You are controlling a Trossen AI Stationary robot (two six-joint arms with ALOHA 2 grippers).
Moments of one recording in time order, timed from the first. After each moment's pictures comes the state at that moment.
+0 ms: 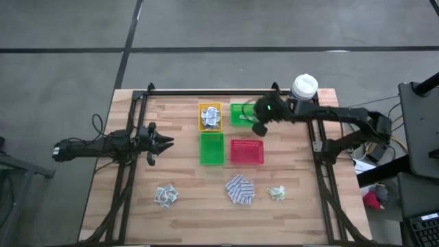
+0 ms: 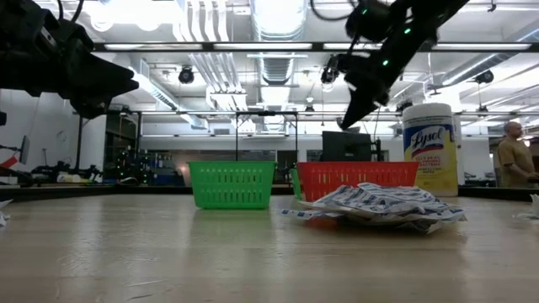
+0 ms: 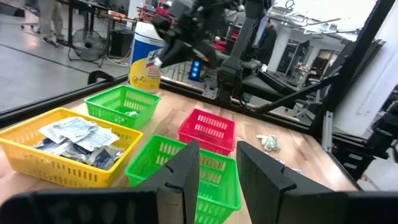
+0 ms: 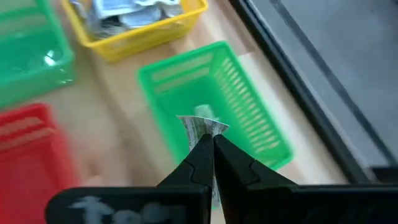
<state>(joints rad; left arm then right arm) 0.00 0.06 0.04 -0.06 -0.14 -0.28 -0.39 1.37 0.94 -0.43 0.17 -0.02</state>
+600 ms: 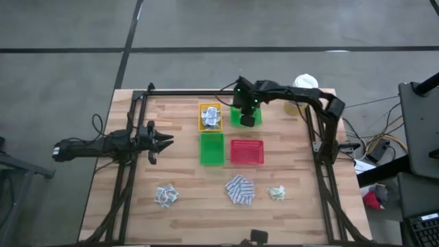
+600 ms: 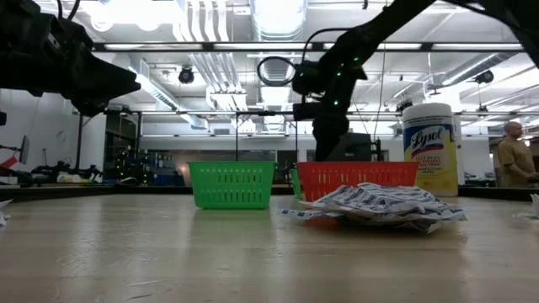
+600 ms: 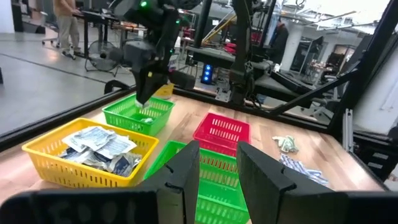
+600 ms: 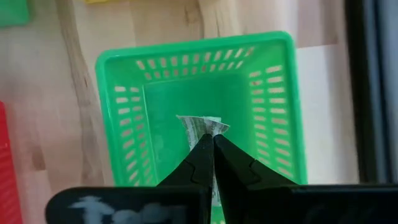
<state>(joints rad) 0.01 0.06 0.04 -0.06 -0.19 -0.21 -0.54 1.93 1.46 -0.76 -0.06 -0.38</state>
